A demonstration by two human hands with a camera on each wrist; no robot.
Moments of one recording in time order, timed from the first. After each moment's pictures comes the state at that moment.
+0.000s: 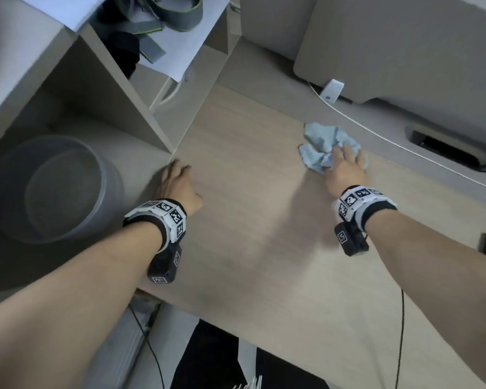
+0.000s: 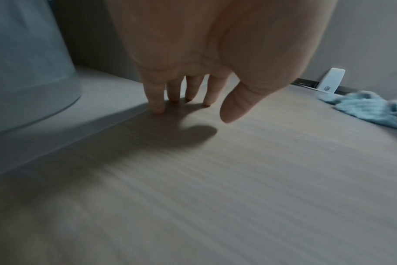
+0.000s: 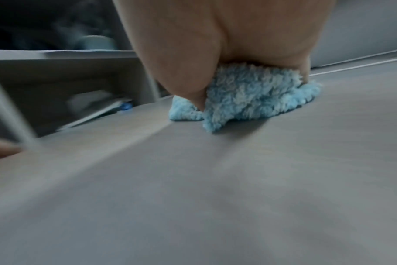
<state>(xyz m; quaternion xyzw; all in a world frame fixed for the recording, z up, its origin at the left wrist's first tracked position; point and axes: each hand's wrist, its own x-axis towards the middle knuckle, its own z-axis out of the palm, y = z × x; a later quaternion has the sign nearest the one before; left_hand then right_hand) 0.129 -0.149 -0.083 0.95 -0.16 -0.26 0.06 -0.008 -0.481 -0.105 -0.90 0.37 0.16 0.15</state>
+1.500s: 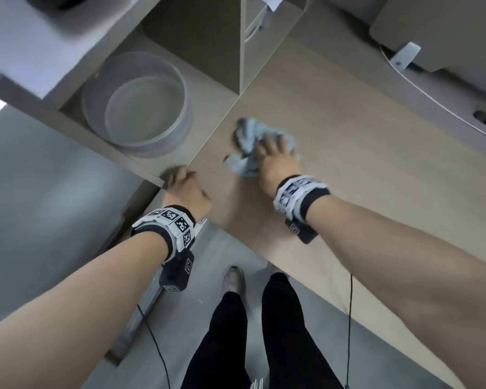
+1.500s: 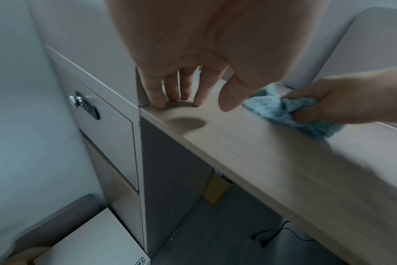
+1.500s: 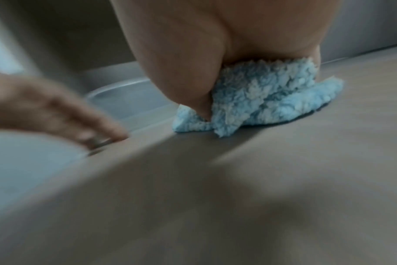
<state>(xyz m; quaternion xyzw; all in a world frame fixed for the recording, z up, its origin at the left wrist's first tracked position) 0.015 0.005 -0.075 0.96 -0.06 -0.23 0.13 0.009 -0.202 -0.101 -0.98 0.07 0.19 0.08</state>
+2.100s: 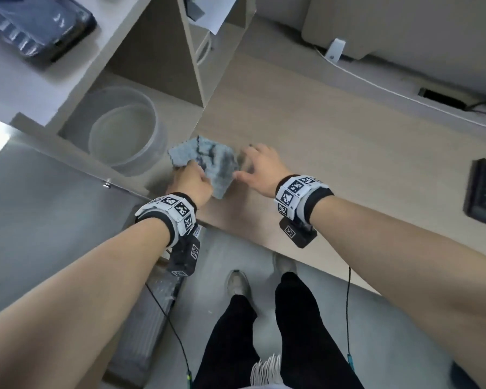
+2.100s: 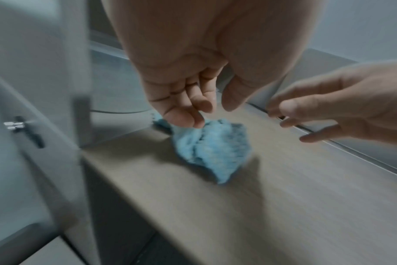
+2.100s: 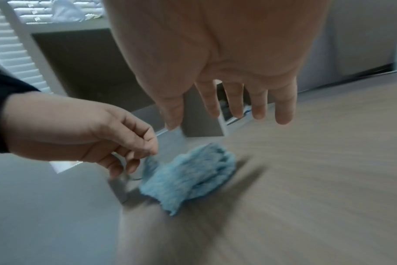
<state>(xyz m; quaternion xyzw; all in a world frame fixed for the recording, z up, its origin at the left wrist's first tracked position) 0.008 -0.034 -0.016 0.95 -0.10 -0.26 0.17 -0.053 -0.213 -0.038 -0.94 0.13 0.14 0.28</state>
